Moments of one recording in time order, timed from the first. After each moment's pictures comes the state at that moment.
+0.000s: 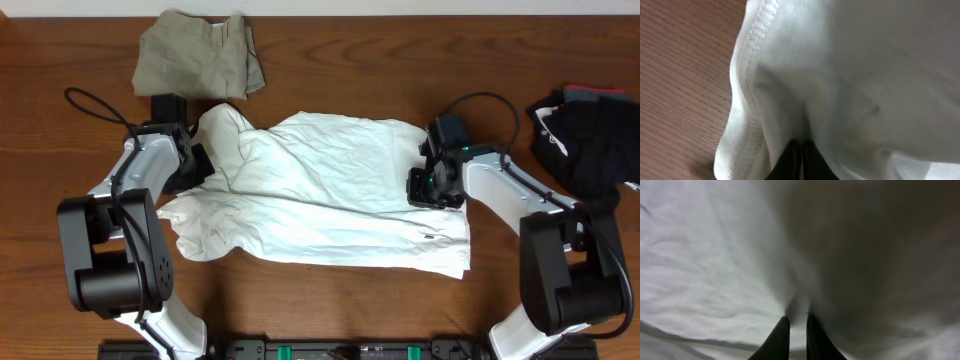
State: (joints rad) left arm 0.11 1.86 1.13 -0.68 -0.11 -0.36; right arm 0.23 1.79 0.99 -0.63 -0.19 0.38
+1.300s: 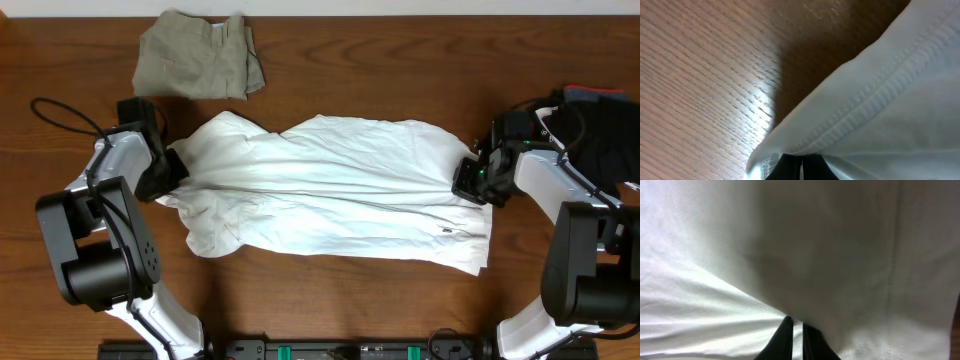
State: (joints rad) left arm 0.26 1.93 1.18 -0.73 -0.12 -0.33; right arm -0.06 1.79 0.99 -0.63 -0.22 0.32
